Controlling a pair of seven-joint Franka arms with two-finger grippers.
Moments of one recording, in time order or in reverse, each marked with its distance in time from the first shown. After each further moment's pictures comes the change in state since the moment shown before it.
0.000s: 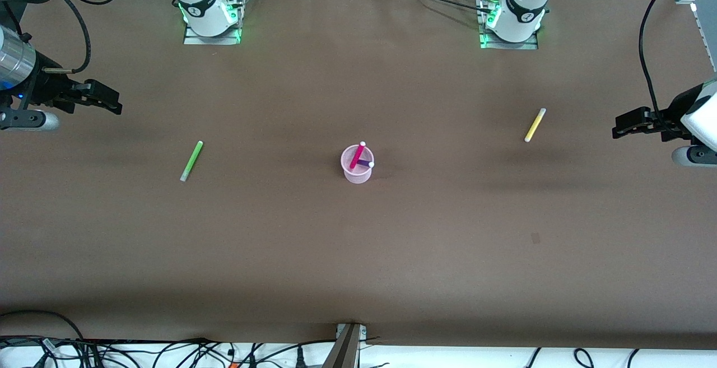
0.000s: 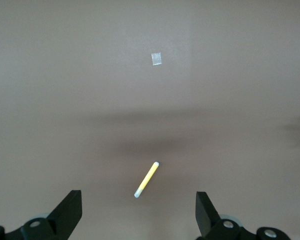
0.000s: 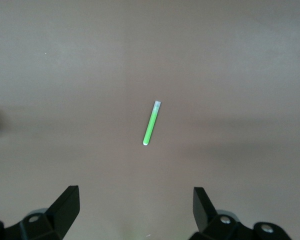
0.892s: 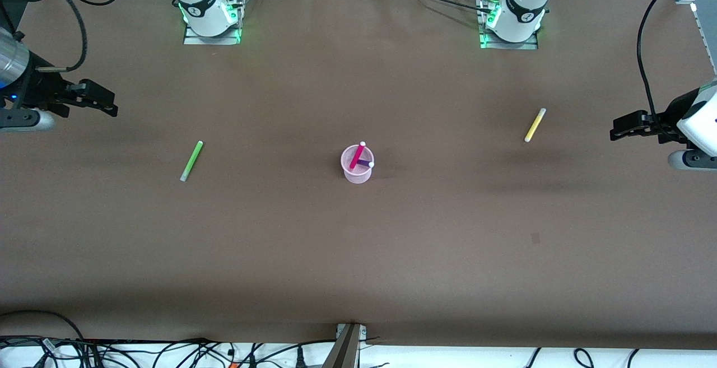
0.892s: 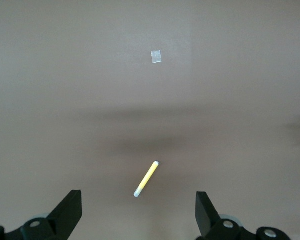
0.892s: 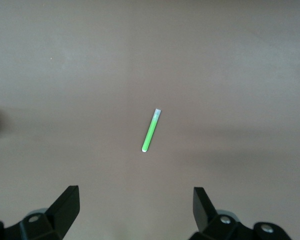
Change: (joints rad) left arm 0.000 0.012 0.000 -0.001 0.000 0.000 0.000; right arm -0.072 0.009 0.044 0.013 0.023 0.017 -0.051
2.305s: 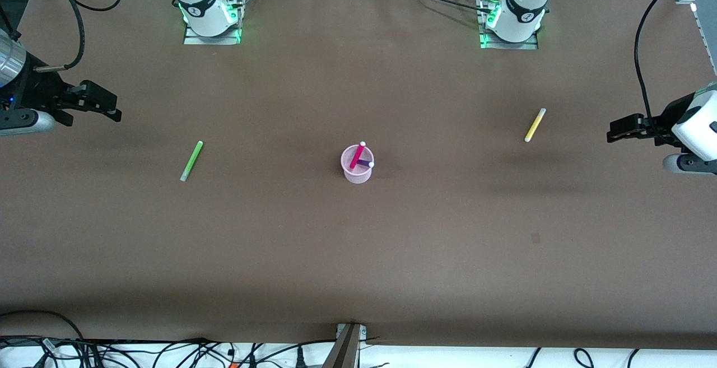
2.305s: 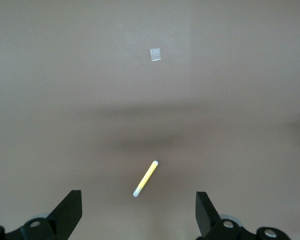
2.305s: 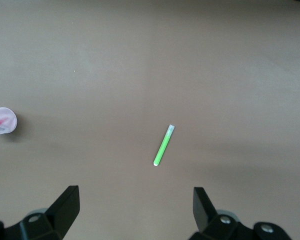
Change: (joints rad) left arm -0.001 0.013 -0.002 0.000 0.000 0.000 0.000; right arm -0.524 0.015 0.580 0.053 -0.008 0.026 -0.009
